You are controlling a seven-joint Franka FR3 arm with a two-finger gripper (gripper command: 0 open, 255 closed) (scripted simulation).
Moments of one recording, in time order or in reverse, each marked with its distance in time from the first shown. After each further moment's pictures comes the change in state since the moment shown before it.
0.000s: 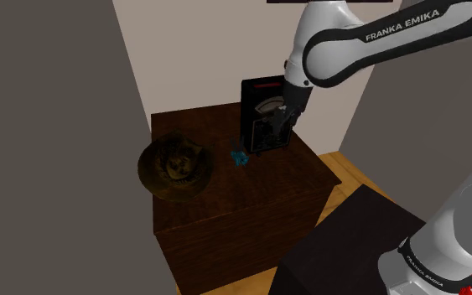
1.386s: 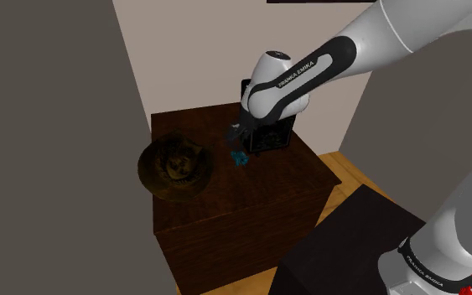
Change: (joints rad) arm 0.041 0.515 0.035 0.212 0.126 0.507 -0.036
